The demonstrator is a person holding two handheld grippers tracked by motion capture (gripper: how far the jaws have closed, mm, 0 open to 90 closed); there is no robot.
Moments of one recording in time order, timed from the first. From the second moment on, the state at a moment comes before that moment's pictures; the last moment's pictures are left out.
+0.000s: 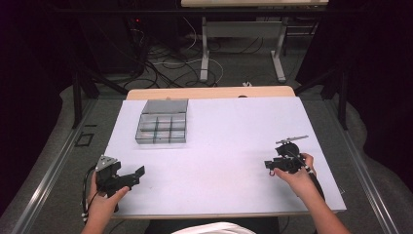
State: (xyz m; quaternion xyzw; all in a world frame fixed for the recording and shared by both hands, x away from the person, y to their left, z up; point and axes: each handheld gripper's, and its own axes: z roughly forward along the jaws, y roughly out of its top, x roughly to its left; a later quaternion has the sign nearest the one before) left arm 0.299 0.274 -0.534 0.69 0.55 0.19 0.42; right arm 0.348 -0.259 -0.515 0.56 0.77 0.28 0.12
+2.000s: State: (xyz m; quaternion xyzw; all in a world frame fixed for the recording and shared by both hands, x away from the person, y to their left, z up) left arm 0.300 0.272 -0.537 0.70 0.55 0.19 0.41; right arm 0.362 -0.254 -0.536 0.60 0.76 0.21 0.13
